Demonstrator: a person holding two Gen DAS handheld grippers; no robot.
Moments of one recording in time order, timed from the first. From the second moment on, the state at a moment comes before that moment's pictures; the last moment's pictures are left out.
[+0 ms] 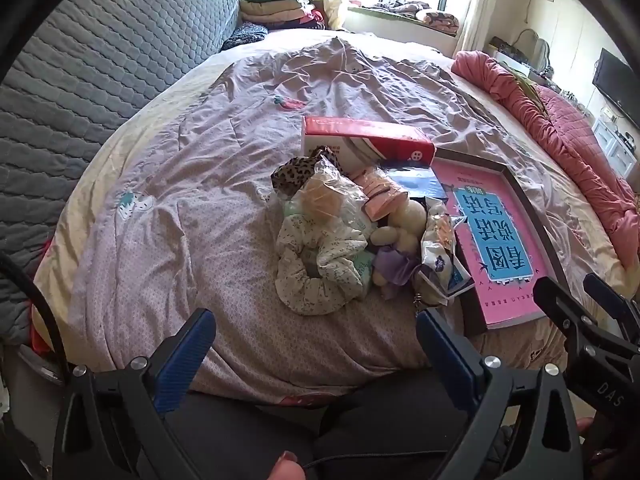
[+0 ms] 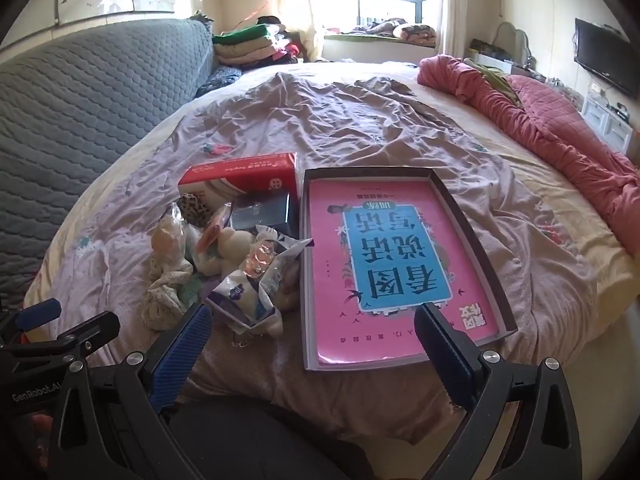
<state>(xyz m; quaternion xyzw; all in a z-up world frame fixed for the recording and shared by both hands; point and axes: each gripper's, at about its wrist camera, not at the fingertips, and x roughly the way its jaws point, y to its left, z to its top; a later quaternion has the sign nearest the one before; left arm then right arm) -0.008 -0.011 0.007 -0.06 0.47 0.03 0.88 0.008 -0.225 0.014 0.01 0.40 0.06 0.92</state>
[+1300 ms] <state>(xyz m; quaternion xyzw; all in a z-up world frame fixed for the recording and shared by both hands) -0.010 -0.016 0.008 -0.05 0.47 0.03 0.88 0.009 -0.224 0.012 0.00 0.40 0.06 0.91</state>
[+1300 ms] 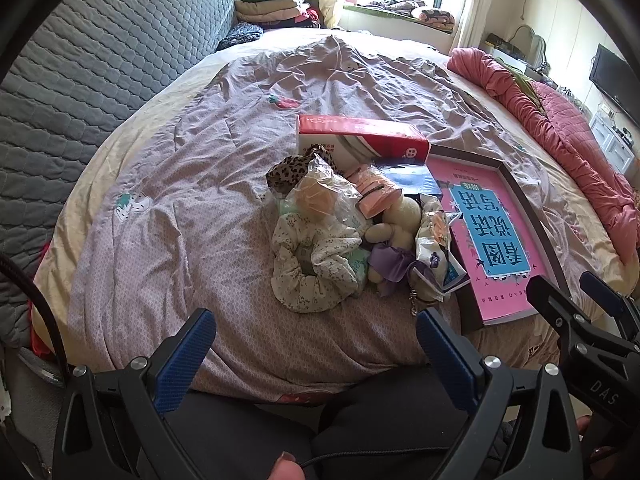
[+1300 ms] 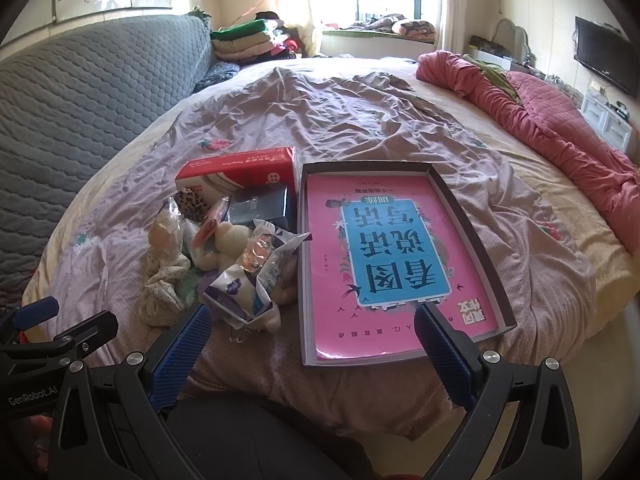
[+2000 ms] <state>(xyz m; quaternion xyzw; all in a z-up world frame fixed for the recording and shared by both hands) -0.007 -0.013 0.004 -0.06 0.48 0.03 0.88 0.012 -0.217 0.009 -0.01 0.41 0.06 0.91</state>
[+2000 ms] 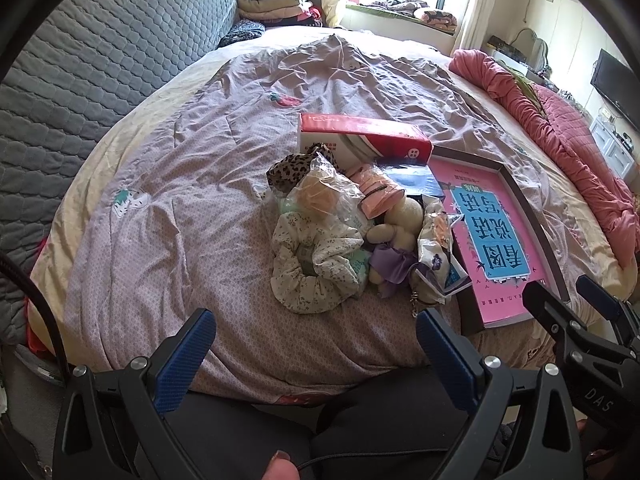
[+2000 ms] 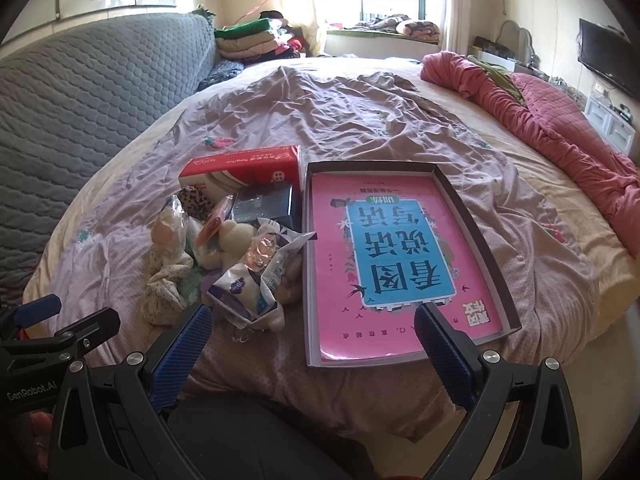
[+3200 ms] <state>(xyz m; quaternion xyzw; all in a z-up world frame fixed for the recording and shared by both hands) 0.061 0.040 -0.065 -0.15 0.52 -0.01 0.84 0.097 -0.186 -0.043 0.01 0.46 0.11 0.88</state>
